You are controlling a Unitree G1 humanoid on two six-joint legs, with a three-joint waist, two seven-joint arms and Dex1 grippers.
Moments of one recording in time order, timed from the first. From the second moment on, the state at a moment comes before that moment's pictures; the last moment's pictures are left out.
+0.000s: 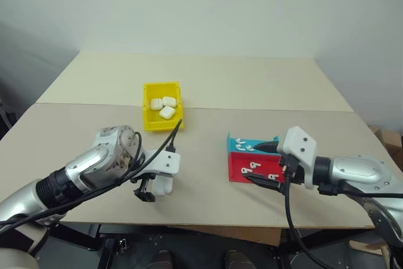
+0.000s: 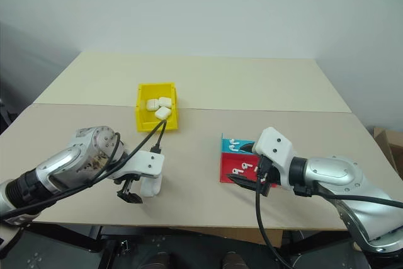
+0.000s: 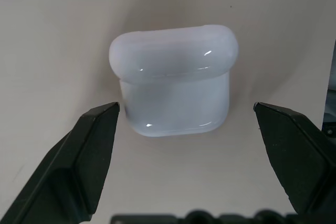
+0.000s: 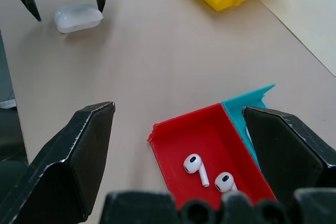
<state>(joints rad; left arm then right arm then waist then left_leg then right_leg) -0.82 0.97 -0.73 -0.31 0.18 0.81 -1.46 -0.23 -0.90 -0.08 -0.67 0.57 0.77 0.76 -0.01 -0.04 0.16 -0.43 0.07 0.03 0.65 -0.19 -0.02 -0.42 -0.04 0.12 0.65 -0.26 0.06</state>
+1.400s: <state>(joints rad) -0.61 0.42 0.21 -0.27 -0.73 0.77 -1.06 -0.27 -0.97 -0.14 -0.59 0.58 0.75 0.83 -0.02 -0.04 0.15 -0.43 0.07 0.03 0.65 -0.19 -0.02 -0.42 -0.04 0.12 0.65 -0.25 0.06</state>
